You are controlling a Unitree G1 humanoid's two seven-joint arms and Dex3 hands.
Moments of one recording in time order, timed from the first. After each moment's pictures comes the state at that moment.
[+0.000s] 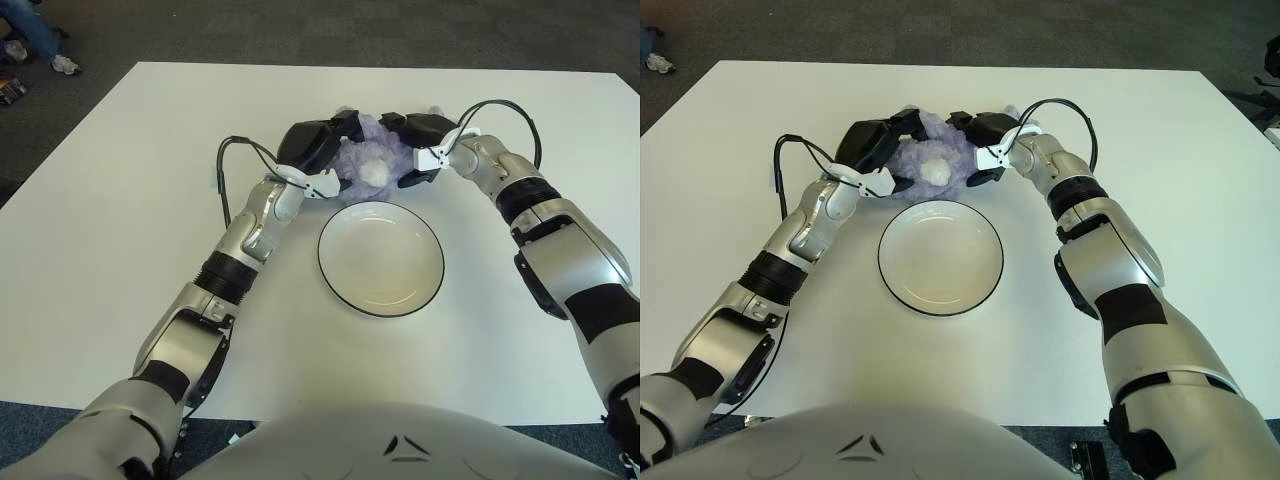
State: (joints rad) left arm -0.56 0.20 -0.36 0.23 0.72 -0.11 0.10; right arm -1.06 -0.36 0.57 1.14 -0.70 -0.45 0.10
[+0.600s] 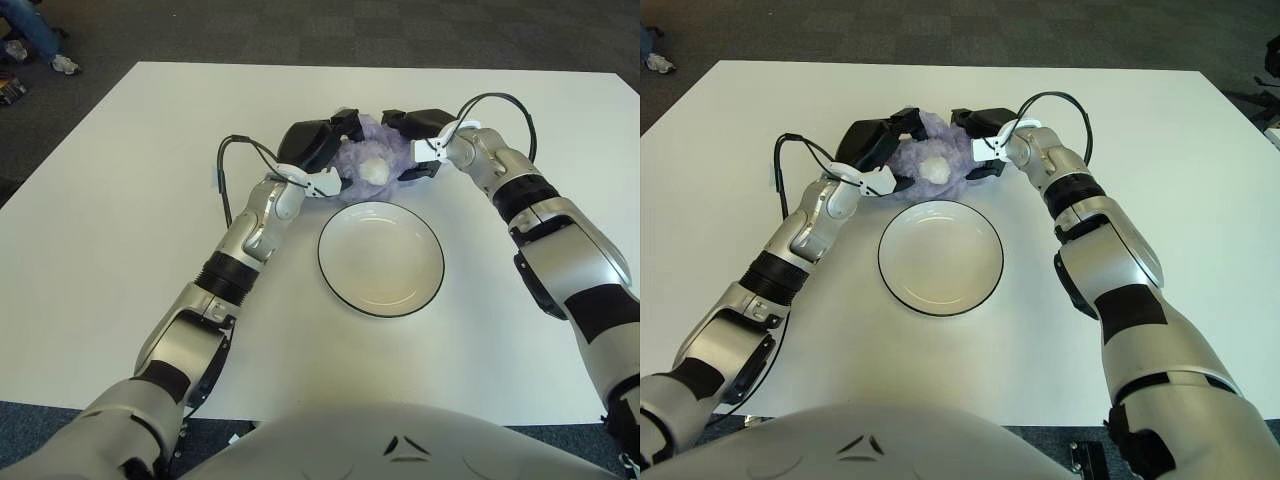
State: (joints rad) left arm -0.56 0.20 -0.36 0.23 0.71 -0.09 0.09; right arm -1.02 -0.37 0.50 1.03 -0.62 -0.38 0.18
